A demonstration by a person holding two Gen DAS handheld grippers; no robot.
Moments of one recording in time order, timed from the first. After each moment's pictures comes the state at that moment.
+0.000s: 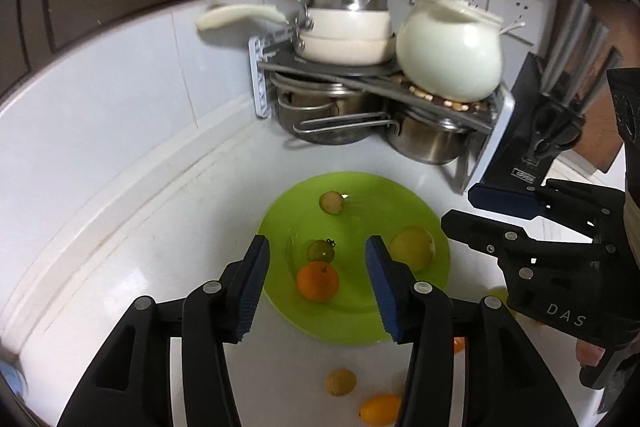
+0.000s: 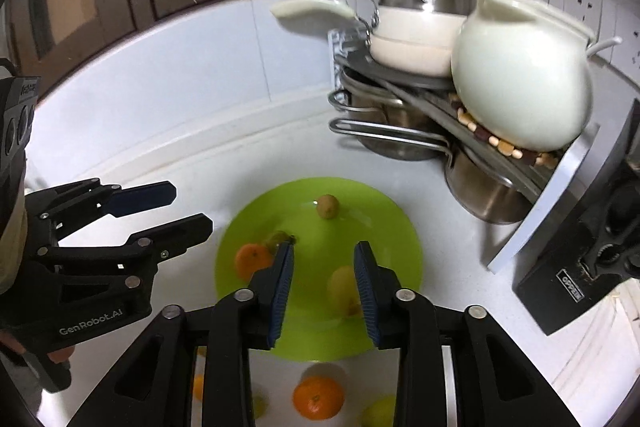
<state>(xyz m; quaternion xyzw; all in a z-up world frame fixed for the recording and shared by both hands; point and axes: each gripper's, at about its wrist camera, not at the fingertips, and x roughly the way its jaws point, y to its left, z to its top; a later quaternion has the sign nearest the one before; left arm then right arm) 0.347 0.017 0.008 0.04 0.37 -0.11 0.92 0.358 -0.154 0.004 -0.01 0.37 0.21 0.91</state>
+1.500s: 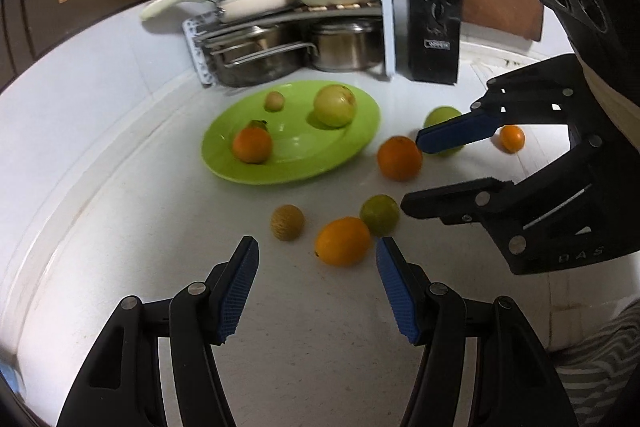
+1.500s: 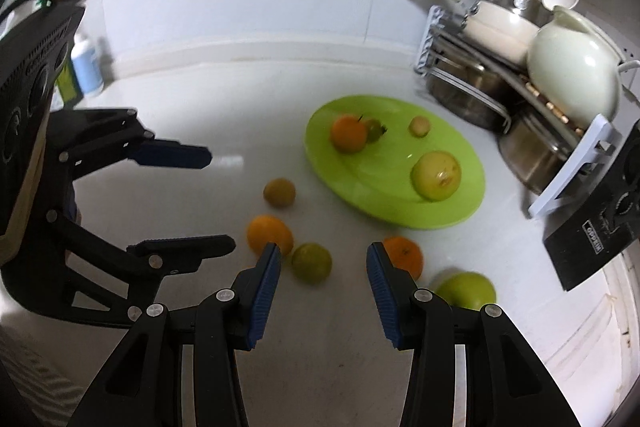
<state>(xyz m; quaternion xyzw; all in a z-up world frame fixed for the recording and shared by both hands) 0.219 0.008 -0.084 0.15 0.35 -0.20 0.90 0.240 -0.124 -0.058 -0.16 0.38 0.29 0.87</state>
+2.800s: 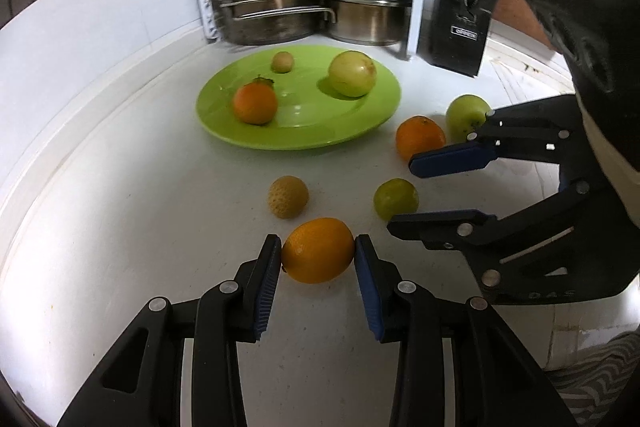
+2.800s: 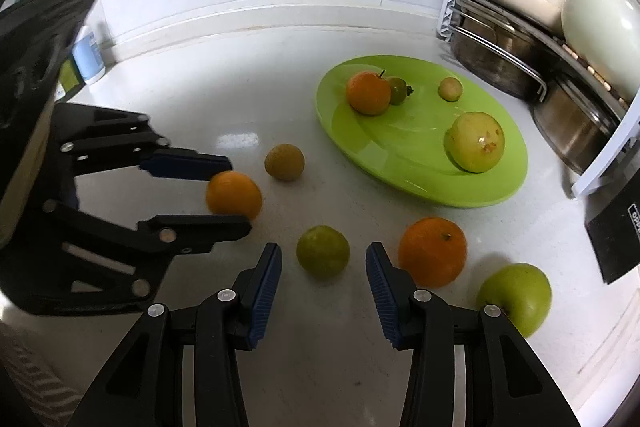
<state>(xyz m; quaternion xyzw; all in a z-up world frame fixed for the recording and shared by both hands) 0.240 0.017 -0.101 0.09 0.41 -0.18 0.89 0.263 -0.111 -0.094 -0.14 0.42 0.31 0.84</state>
